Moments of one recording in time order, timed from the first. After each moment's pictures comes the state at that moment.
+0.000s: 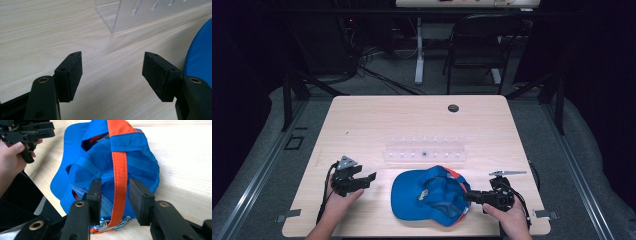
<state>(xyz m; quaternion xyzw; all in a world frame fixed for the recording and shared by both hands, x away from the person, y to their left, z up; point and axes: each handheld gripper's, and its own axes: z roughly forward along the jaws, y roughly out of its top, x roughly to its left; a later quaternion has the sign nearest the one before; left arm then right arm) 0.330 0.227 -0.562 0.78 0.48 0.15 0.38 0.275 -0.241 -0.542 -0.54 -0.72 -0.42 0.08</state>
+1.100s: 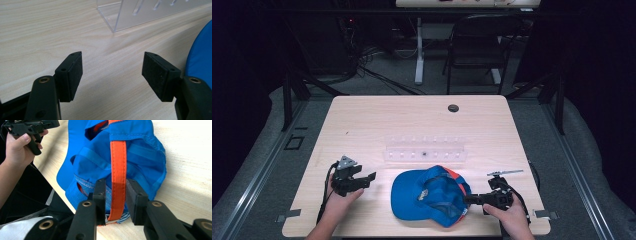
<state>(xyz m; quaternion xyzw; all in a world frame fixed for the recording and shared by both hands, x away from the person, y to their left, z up) 0.331 0.226 -0.563 0.77 0.48 0.15 0.38 0.280 -0.241 -0.548 -0.54 -0.73 -0.41 0.13</state>
